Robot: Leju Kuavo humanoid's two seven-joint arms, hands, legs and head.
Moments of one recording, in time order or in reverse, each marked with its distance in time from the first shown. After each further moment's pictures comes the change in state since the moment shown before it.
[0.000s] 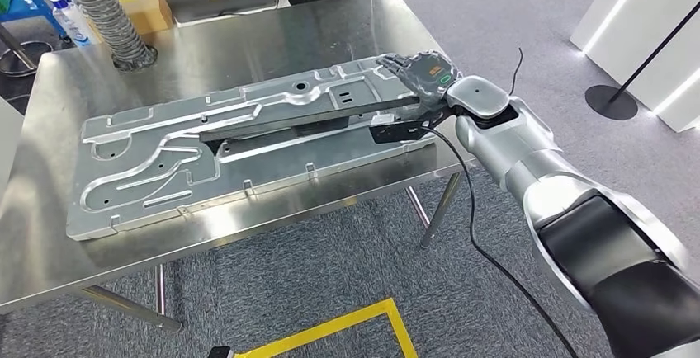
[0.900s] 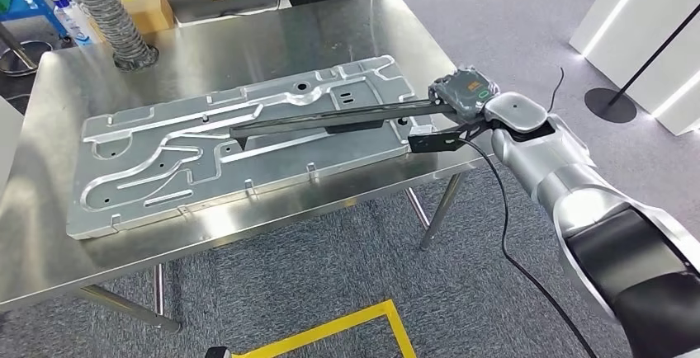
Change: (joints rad) left arm 0.000 0.003 0.018 0.000 0.002 -0.019 -0.017; right arm 0.055 -0.118 -0.047 0.008 0.018 -0.021 -0.025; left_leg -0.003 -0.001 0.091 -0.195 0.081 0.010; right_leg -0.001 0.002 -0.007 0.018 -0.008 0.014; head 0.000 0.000
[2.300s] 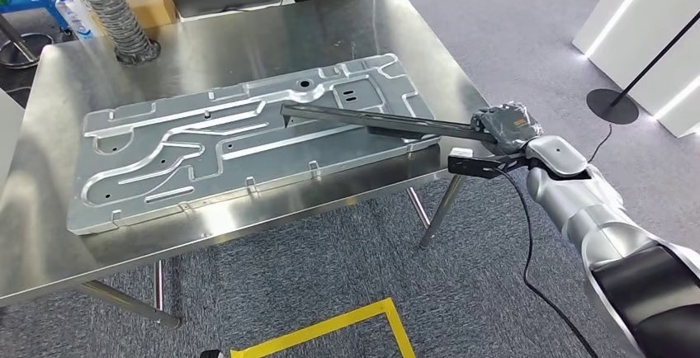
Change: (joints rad) left arm 0.007 0.000 0.034 0.000 0.022 0.010 -0.011; right arm 0.176 -0.134 -0.107 0.024 -0.124 -0.147 -0.028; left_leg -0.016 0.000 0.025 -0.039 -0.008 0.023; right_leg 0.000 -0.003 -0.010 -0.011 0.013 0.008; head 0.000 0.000
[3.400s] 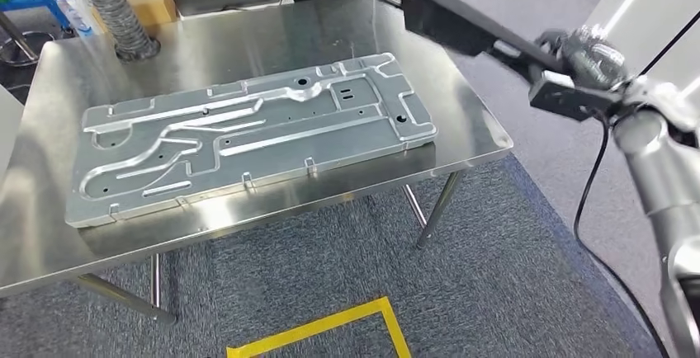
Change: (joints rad) left arm 0.025 0.002 0.017 -0.001 0.051 0.019 -0.010; right arm 0.042 -0.242 -0.311 -0.589 -0.299 0.396 -0.114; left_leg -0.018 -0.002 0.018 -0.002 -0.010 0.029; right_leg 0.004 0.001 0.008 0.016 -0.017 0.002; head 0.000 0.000
